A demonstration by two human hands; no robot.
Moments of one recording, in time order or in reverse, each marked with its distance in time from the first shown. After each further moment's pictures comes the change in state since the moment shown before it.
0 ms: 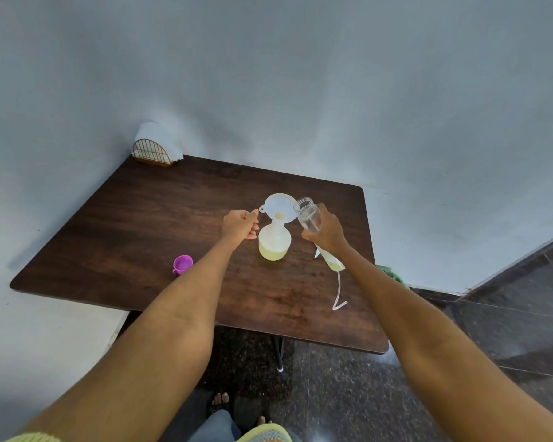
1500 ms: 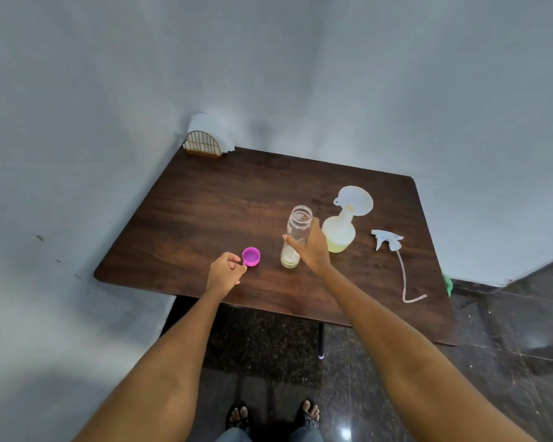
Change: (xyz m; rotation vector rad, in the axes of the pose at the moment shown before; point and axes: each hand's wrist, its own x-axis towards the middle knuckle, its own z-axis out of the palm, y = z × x) left_hand -0.024 -0.159 -0.167 0.077 0.006 -0.143; right_hand -0.032 -0.128 0.171 0.276 0.056 0.160
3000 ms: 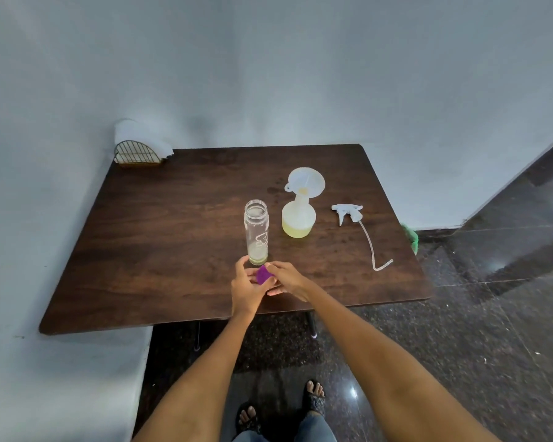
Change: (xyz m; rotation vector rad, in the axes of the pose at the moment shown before) left_hand -0.047 0.015 0.098 0.056 -0.141 0.287; right_hand -0.043 0.057 0.001 0.514 -0.449 0.518
